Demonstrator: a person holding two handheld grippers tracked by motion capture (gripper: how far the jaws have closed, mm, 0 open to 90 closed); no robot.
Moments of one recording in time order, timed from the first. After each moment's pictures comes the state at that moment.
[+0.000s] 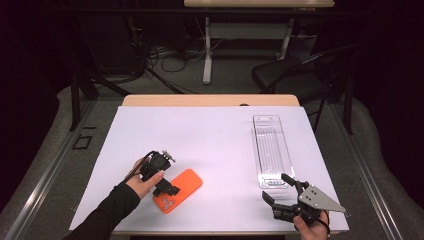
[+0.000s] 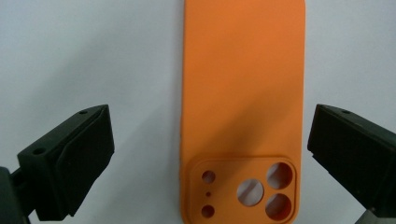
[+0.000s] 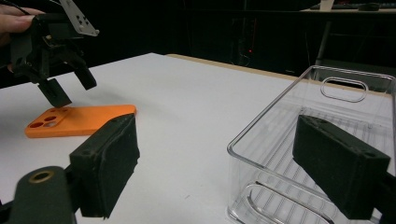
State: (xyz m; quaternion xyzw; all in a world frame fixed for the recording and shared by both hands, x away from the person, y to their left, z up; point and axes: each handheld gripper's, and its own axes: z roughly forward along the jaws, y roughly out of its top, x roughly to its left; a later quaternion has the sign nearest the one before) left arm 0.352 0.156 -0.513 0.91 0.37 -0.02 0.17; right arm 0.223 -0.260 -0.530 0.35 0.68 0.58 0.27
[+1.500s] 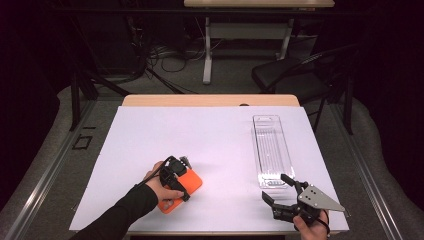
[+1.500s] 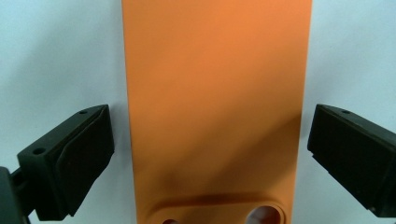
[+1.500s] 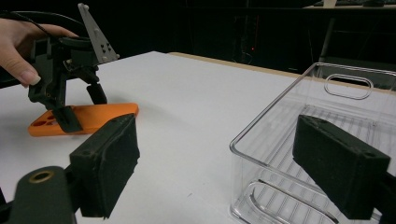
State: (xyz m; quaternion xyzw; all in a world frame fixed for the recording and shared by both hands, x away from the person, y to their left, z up) left arm 0.353 0.112 -0.537 0.93 0.35 -0.02 0.08; right arm 0.224 -0.260 -0.531 0.35 0.69 0.58 0.27
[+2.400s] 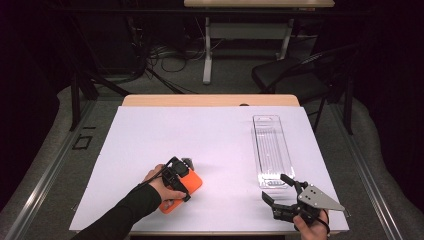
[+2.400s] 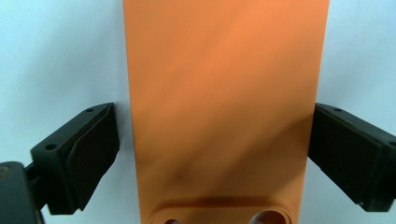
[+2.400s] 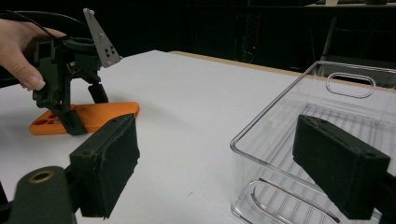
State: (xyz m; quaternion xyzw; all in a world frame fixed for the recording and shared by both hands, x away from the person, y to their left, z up) left arm 0.352 0.103 -0.538 0.93 0.36 0.00 0.05; right arm 0.225 -0.260 -0.531 0.35 0.69 0.58 0.26
